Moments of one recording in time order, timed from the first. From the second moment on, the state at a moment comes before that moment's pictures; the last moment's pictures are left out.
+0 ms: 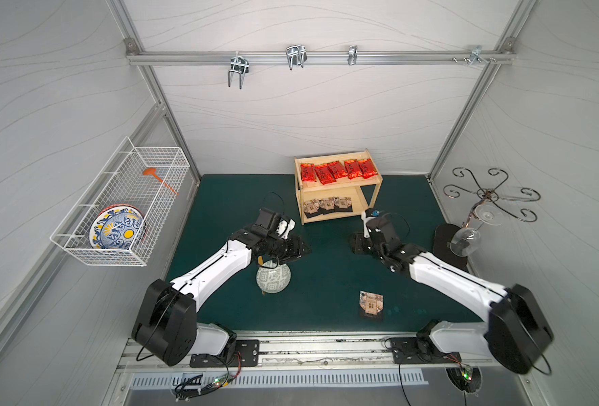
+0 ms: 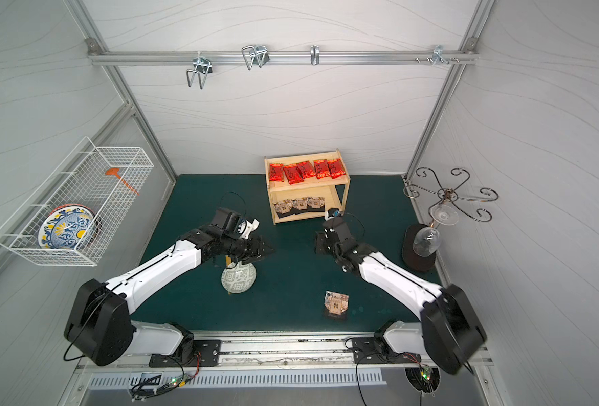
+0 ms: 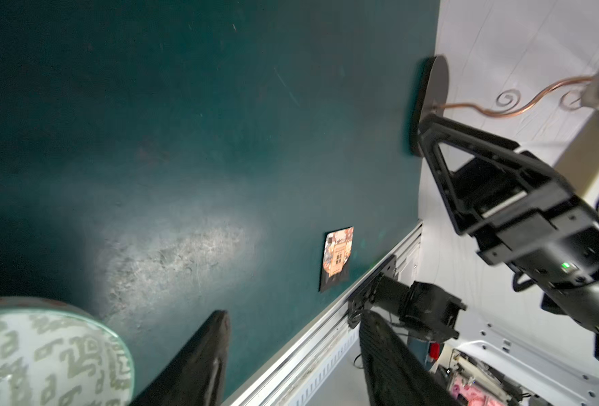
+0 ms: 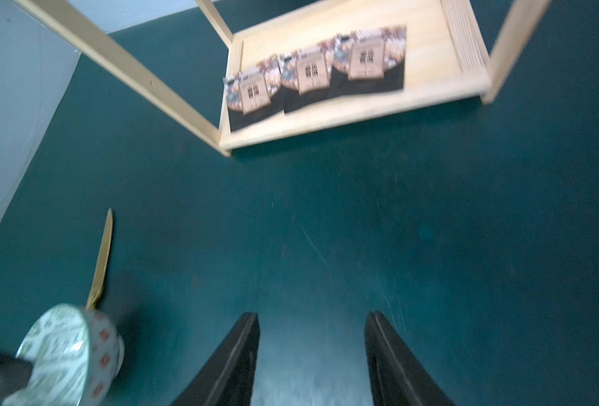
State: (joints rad) left arm -0.51 1.39 0.95 -0.53 0.58 -0.69; right arm 0.65 1.16 0.69 -0.27 0.09 0.56
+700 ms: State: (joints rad) left arm -0.89 1.86 1.21 -0.52 0.59 -0.71; right arm 0.65 0.56 0.28 -0.68 -0.05 0.95
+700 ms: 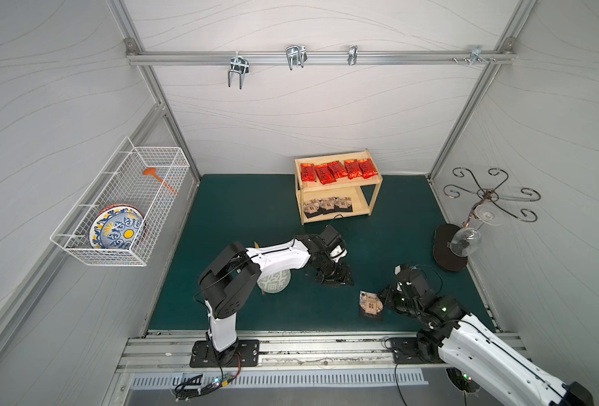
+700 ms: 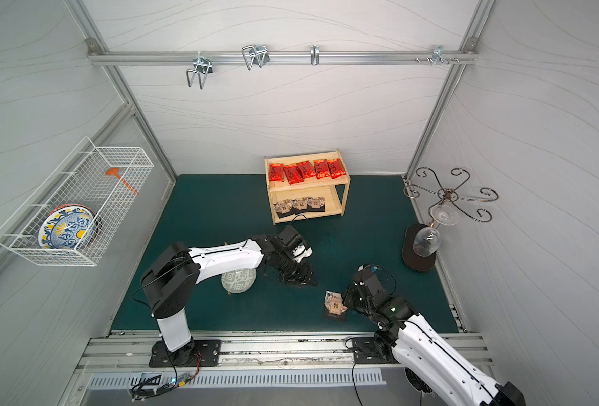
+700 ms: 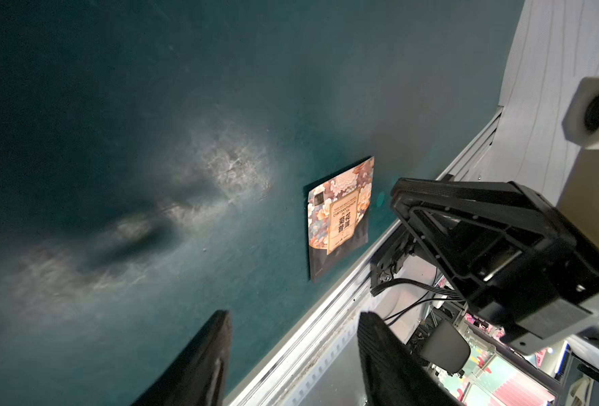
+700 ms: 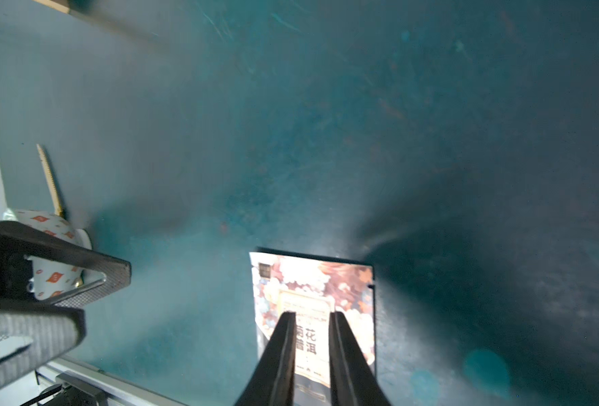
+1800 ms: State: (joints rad) left arm -0.96 2.08 1.34 -0.45 0.70 -0.75; right arm 0.65 0.69 0.25 -0.62 -0.04 1.15
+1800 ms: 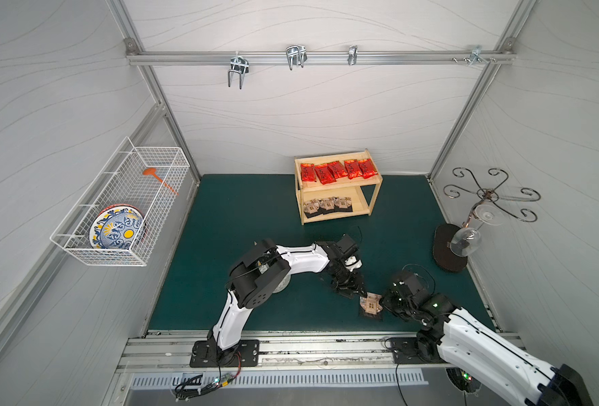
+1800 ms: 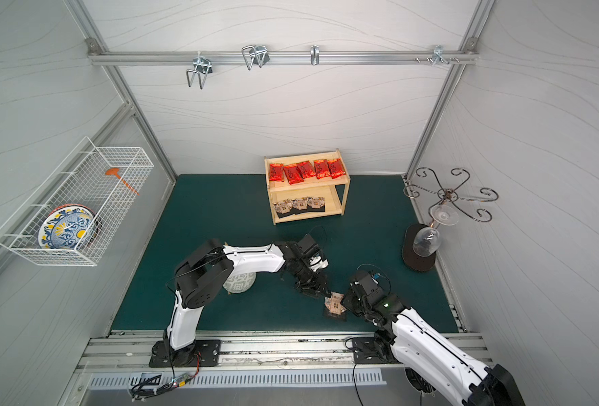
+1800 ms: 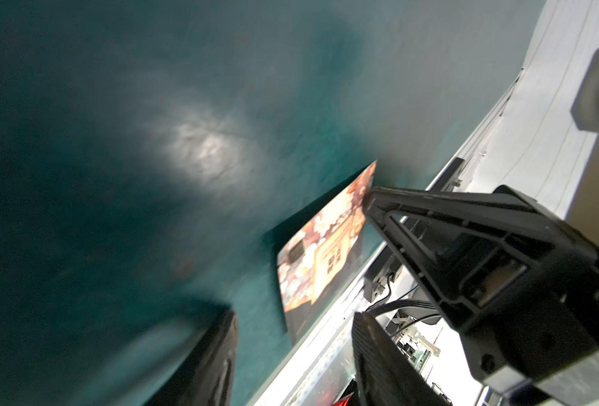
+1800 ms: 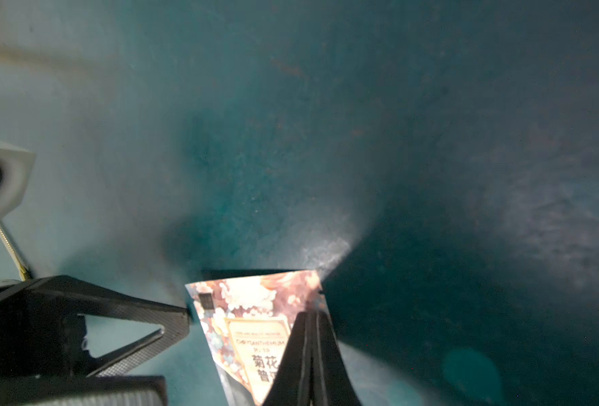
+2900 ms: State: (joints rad) left arm -0.97 2.18 1.40 -0.39 0.76 -0.76; right arm 0.65 0.66 0.23 -0.59 -0.04 1.17
